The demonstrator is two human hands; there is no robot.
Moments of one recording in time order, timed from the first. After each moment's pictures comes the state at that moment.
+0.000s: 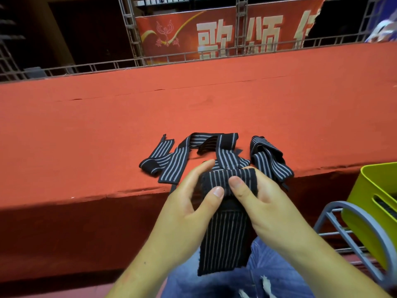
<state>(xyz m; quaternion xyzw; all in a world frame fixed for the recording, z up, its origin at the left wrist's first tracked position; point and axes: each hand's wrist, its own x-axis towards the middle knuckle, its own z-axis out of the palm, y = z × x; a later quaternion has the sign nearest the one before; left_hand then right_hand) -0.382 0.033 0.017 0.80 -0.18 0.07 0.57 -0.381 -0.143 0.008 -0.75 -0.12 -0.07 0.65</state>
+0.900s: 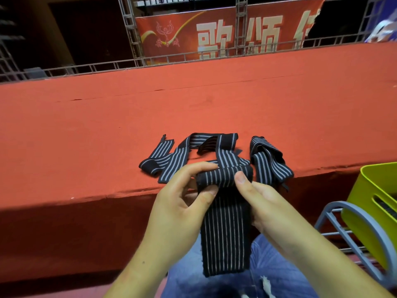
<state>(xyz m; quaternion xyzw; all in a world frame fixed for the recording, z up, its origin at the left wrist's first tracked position) -0.381 0.034 0.020 0.76 -0.20 0.14 0.60 -0.377 -0.149 0.004 -0.68 -0.08 0.09 0.72</state>
